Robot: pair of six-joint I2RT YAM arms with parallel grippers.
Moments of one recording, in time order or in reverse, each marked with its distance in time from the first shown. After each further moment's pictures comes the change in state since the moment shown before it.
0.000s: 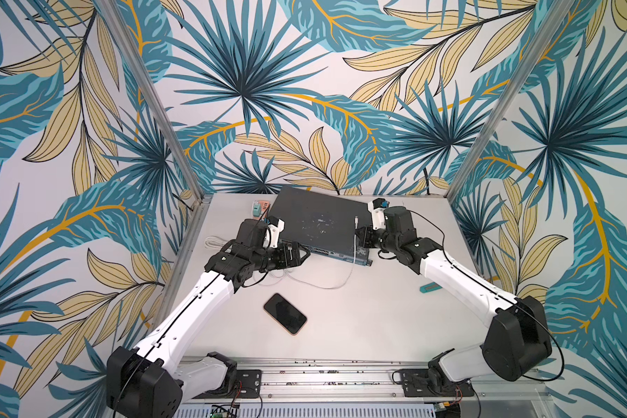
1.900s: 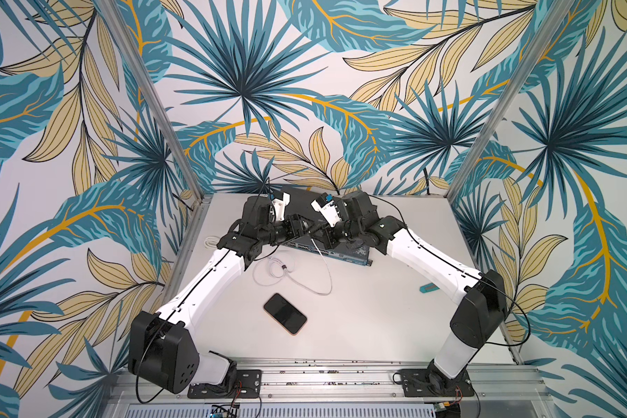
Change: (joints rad) left arm 0.035 0.194 0.161 0.262 0.111 -0.156; right arm 0.217 0.256 0.435 -0.263 -0.233 -0.306
